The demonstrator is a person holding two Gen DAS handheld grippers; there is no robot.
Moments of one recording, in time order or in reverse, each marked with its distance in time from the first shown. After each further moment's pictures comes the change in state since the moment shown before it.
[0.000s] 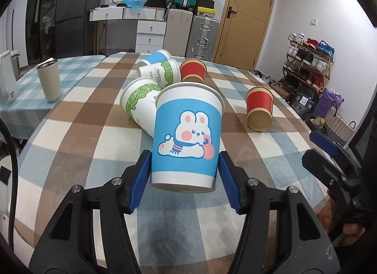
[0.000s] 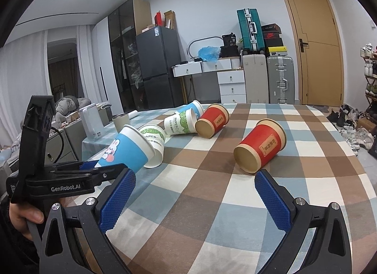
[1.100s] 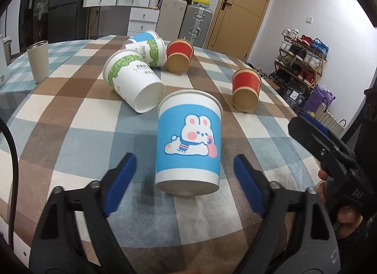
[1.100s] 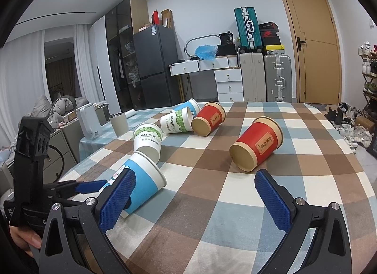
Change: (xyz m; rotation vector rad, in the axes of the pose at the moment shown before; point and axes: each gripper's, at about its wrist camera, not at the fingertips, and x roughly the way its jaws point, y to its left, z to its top) left arm 0.009 -0.017 -0.025 -0.018 0.058 -0.061; right arm 0.000 -0.004 -0.001 0.013 0.007 -0.007
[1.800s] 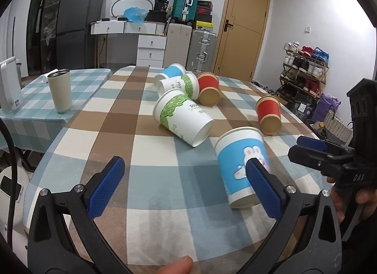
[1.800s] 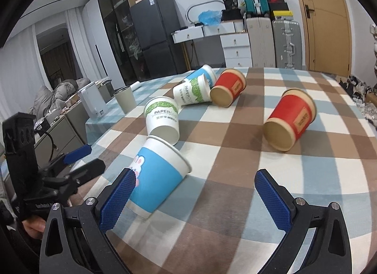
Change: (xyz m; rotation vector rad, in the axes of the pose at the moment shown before) left arm -0.038 0.073 0.018 0.060 -0.158 0.052; right arm 0.049 0.033 0.012 0.069 0.257 0.054
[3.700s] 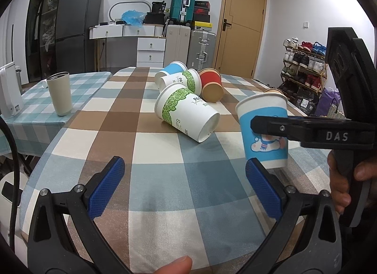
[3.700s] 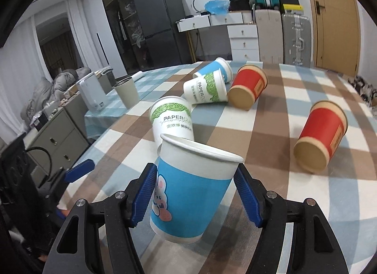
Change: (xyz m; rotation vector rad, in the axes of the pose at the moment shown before) left arm 0.014 -0.004 -0.014 0.037 -0.019 0.021; right arm 0.039 0.025 0.030 -0.059 0.040 -0.030
